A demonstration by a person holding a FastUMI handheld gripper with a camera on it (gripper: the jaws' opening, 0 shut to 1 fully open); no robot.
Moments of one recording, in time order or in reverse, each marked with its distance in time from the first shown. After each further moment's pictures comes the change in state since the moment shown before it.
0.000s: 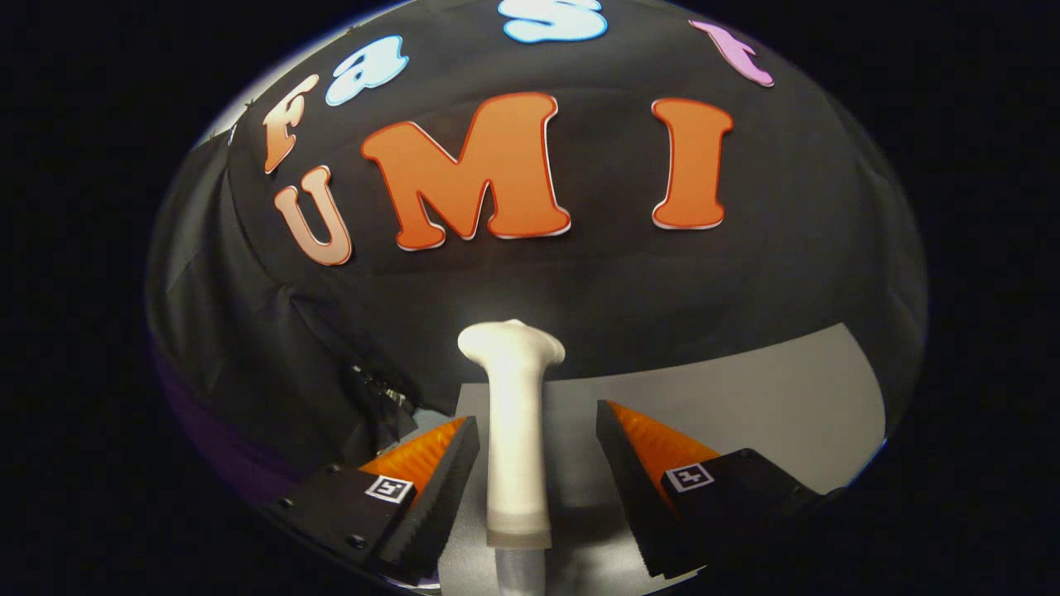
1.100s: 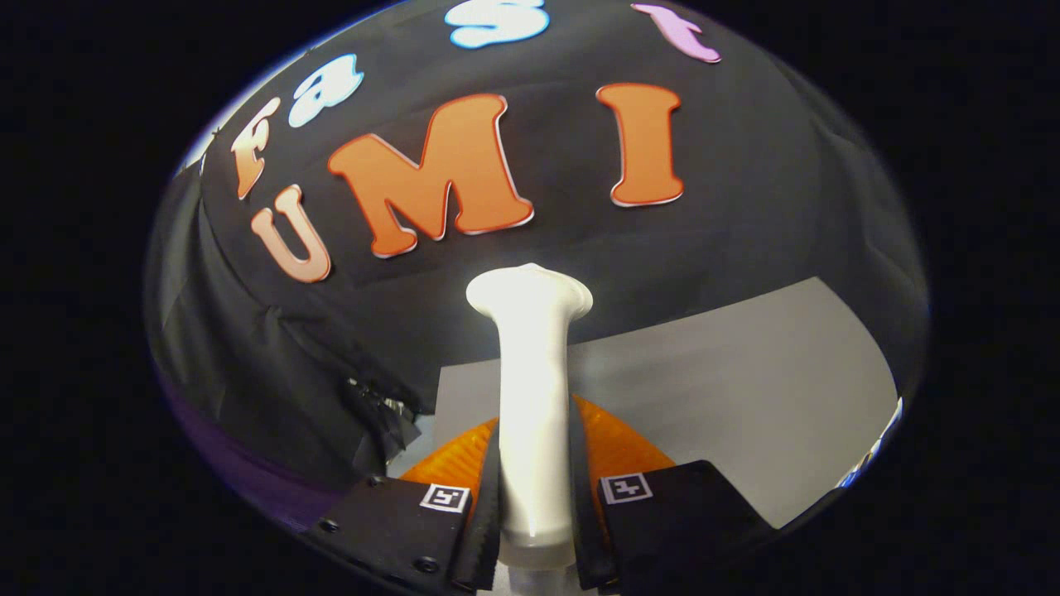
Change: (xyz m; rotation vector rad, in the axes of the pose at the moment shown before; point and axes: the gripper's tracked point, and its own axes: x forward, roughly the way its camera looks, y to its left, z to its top) arm -0.053 -0.029 -0.008 0.100 -0.110 -0.104
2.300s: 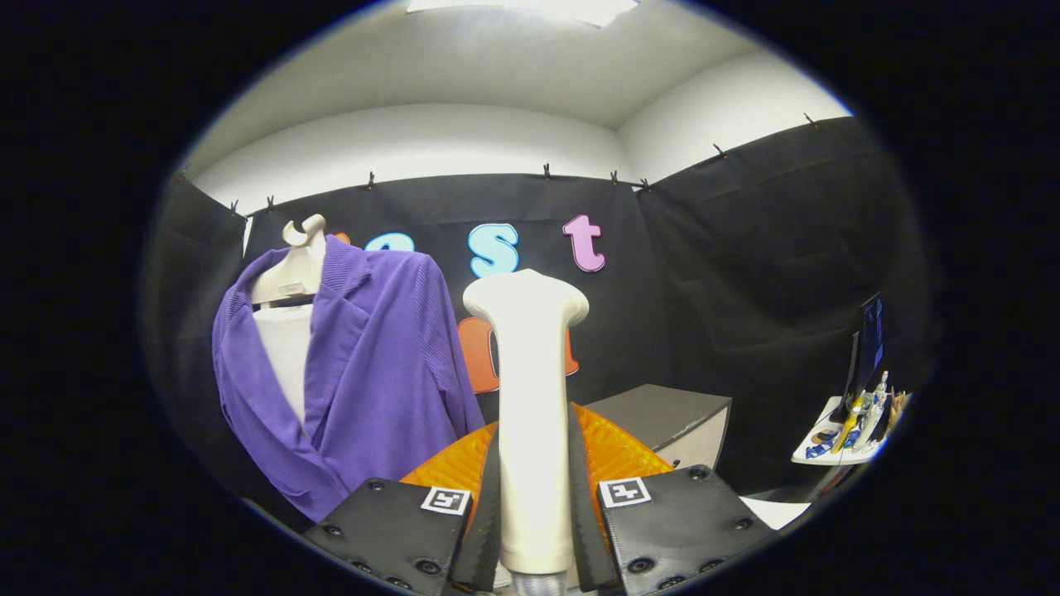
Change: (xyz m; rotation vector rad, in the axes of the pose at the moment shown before) arm -0.442 0.117 -0.149 0.041 -0.768 -0.218
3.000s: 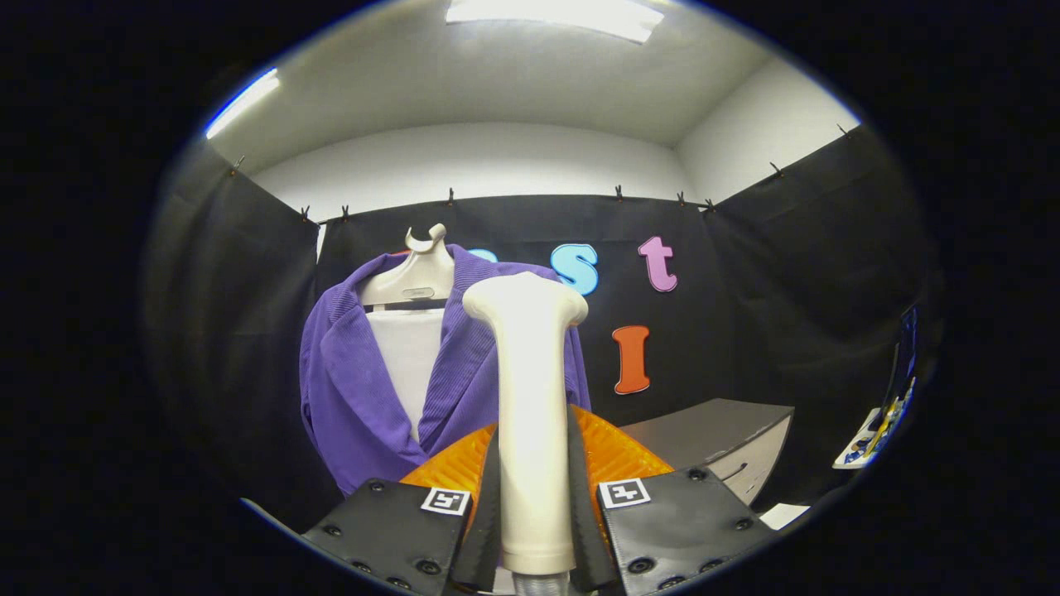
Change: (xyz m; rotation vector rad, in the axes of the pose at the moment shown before) arm -0.023 0.125 -0.019 -0.042 -0.050 0.224
